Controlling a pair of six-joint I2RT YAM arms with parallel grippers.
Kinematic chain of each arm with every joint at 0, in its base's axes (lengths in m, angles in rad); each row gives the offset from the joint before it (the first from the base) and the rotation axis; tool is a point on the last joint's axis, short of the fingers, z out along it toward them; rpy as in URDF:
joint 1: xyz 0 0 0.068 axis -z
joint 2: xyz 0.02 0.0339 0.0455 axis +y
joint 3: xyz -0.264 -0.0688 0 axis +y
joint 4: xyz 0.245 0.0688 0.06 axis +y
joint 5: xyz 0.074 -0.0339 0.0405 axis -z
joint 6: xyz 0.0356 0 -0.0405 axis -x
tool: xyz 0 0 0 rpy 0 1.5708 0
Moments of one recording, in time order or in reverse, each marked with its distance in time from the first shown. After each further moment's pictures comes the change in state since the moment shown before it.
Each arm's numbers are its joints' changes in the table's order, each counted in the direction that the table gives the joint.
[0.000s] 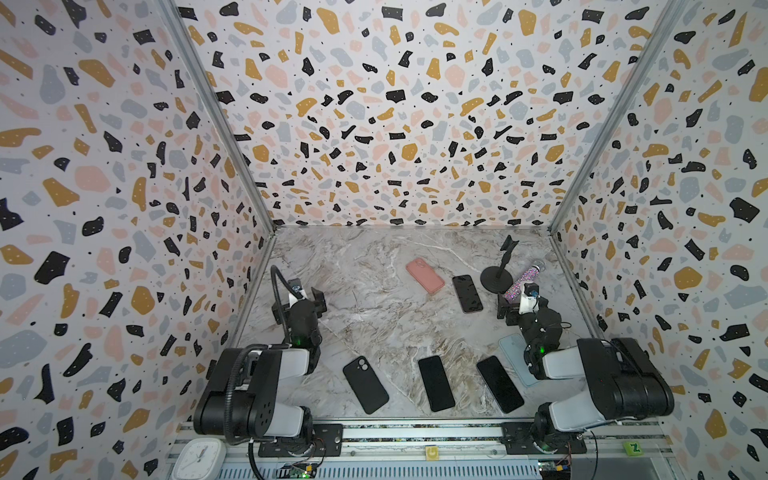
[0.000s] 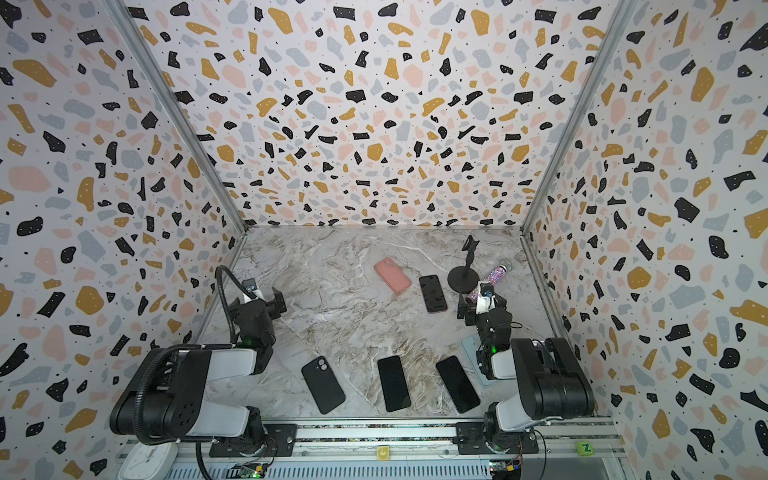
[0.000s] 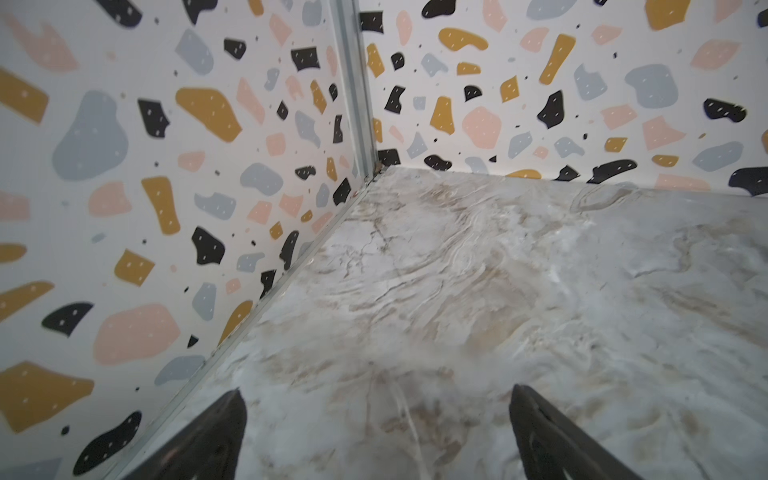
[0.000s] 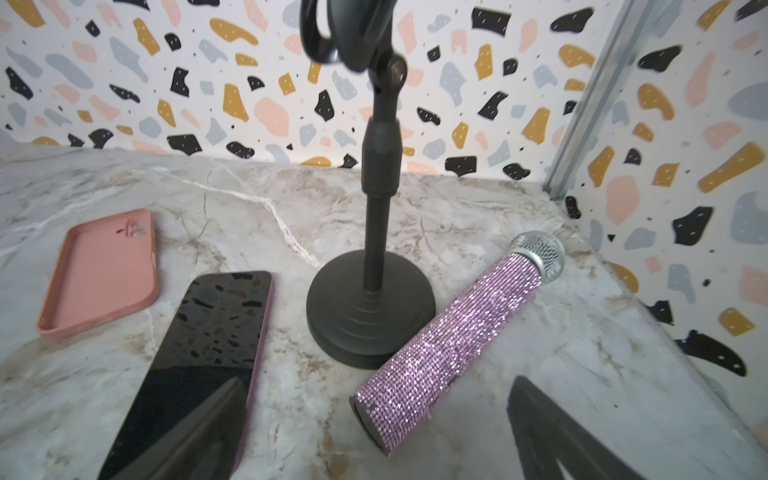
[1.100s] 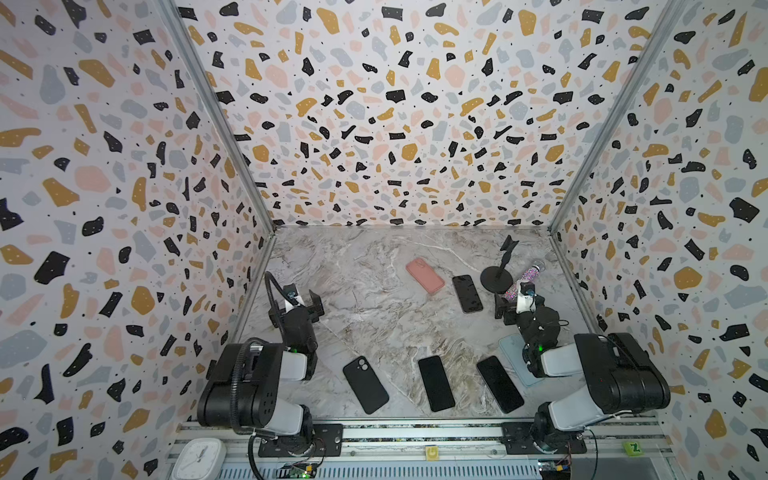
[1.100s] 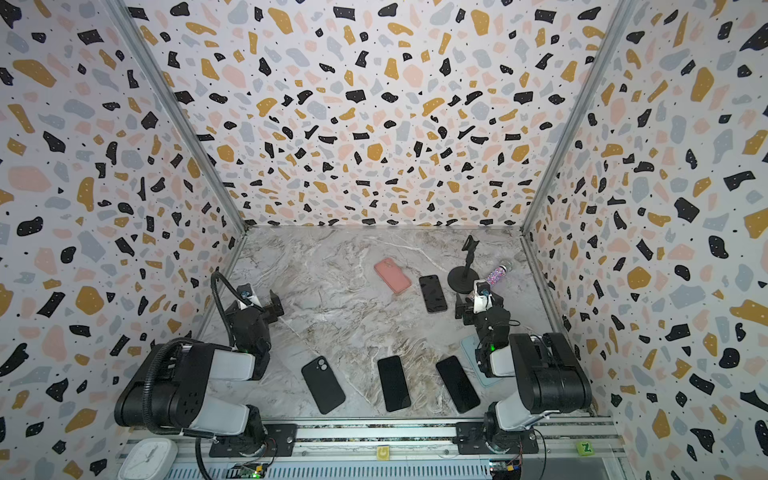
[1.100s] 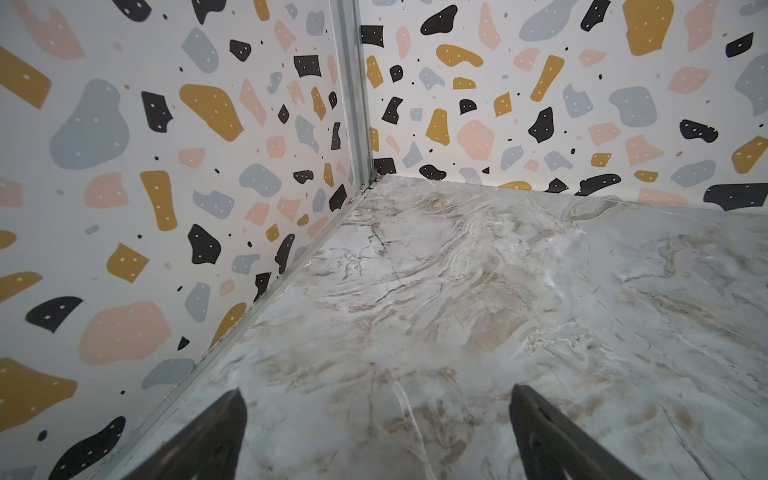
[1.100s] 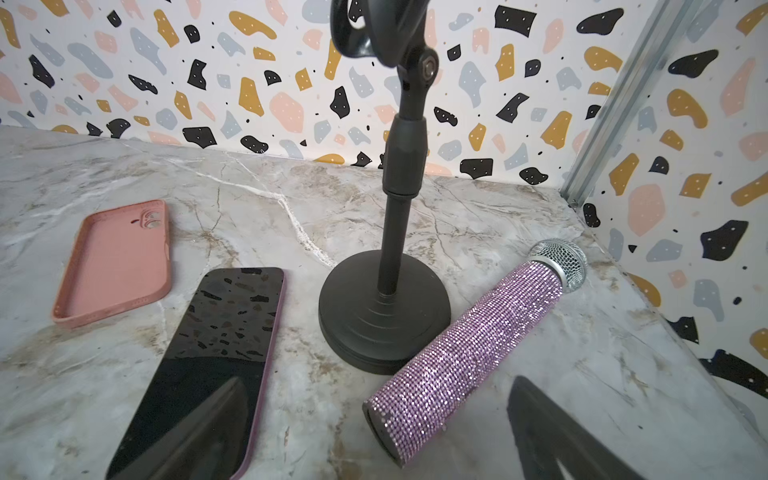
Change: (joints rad) left arm -0.104 0.063 0.171 -0.301 0.130 0.001; right arm 0.044 0.115 -0.010 -0.086 -0.083 -0.002
